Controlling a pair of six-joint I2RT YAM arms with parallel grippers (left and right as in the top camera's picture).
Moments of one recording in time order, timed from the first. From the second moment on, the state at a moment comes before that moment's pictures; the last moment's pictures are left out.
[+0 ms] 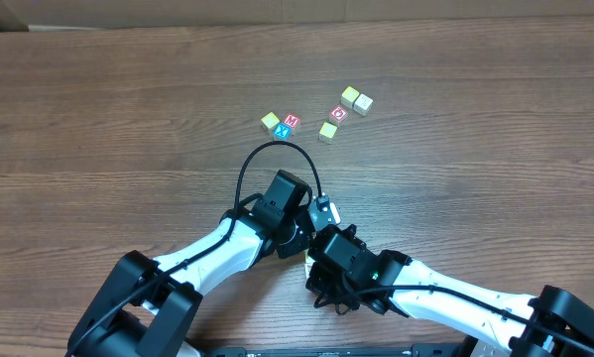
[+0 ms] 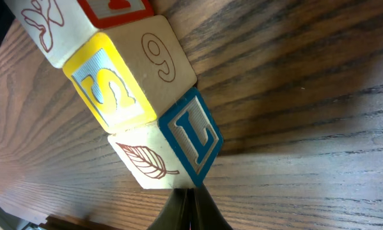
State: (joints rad) left arm -0.60 1.63 0.72 -0.21 0.14 0.60; right arm 0.98 1.48 0.65 -0.32 -0.21 1.43
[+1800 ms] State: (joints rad) left arm -0.50 1.59 0.82 -0.15 -0.17 0.30; right arm 1.11 1.34 0.65 -0.54 -0.12 1.46
